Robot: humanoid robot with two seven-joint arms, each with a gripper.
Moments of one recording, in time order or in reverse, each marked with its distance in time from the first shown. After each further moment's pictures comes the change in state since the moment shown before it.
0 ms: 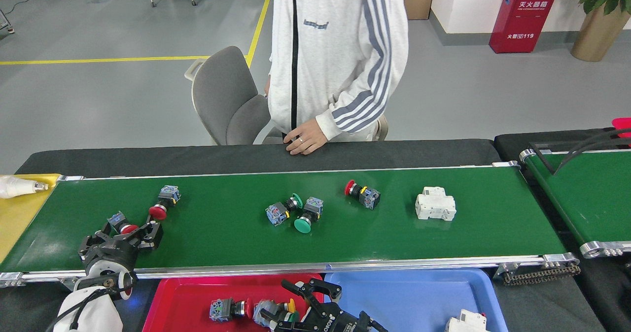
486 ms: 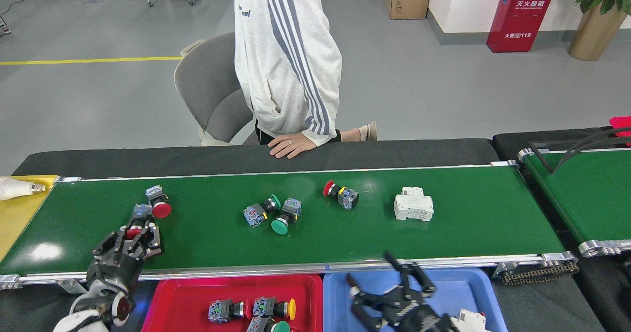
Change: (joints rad) left arm 0.358 0.003 0.005 -0.454 0.079 -0.437 0.077; right arm 0.254 -0.010 -0.526 -0.162 -0.063 0.270 -0.032
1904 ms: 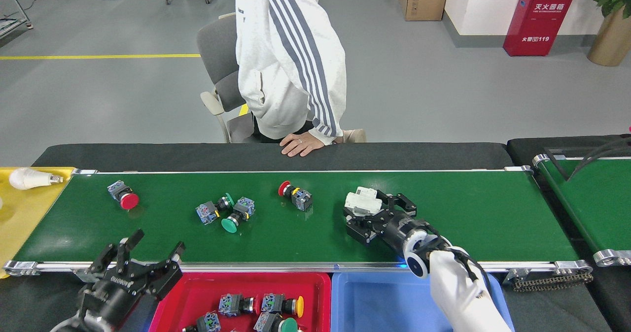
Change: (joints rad) left arm -0.133 0.023 0.022 0.062 -0.003 -0.196 0.003; right arm -0.805 0.030 0.289 0.948 0.002 -0.132 0.064
